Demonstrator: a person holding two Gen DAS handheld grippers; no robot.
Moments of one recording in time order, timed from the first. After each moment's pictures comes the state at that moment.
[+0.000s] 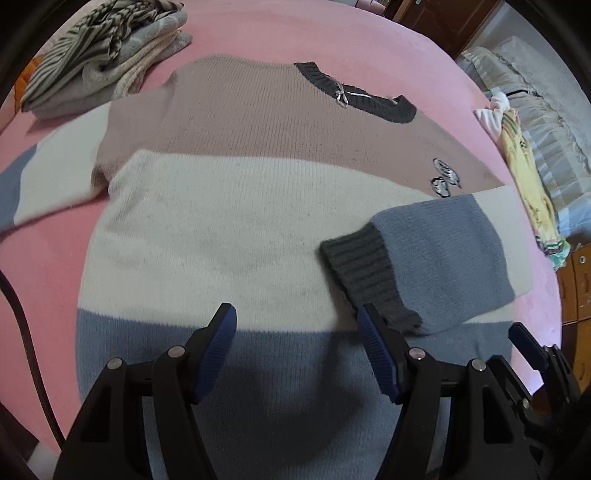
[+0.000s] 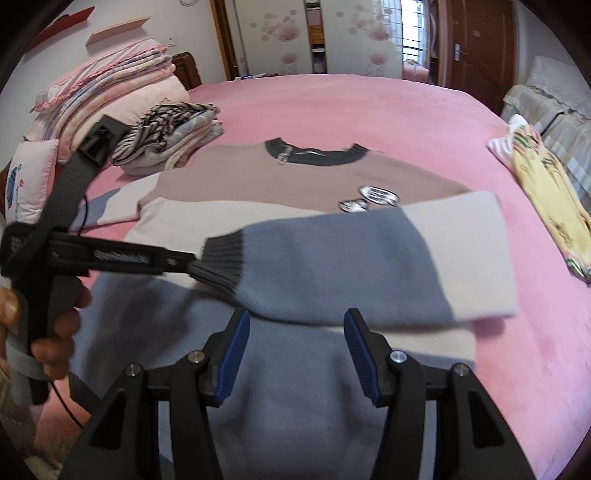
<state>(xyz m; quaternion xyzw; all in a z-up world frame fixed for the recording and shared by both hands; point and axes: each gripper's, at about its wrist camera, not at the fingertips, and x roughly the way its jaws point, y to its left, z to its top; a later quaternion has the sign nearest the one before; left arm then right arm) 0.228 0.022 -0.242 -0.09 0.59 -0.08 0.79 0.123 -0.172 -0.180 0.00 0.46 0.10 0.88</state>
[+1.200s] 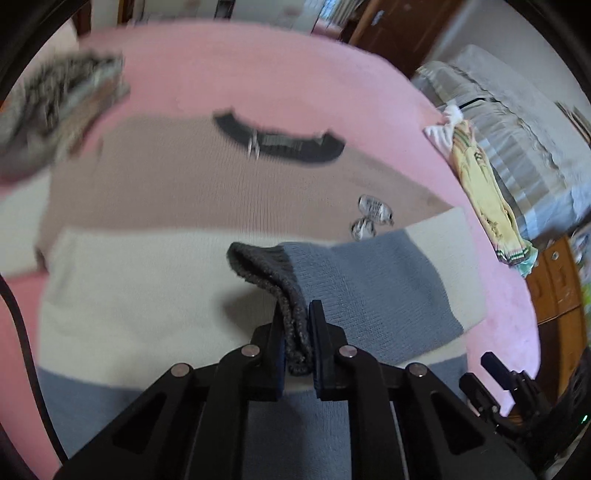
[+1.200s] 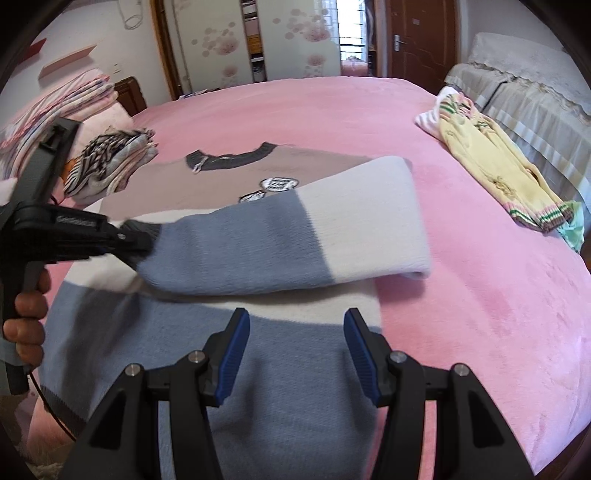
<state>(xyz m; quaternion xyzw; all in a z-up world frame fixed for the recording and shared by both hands) 0.251 -0.044 -0.201 -0.08 0.51 -0.15 0.84 0.109 -0.249 -0.188 0.05 0.45 0.01 0.89</state>
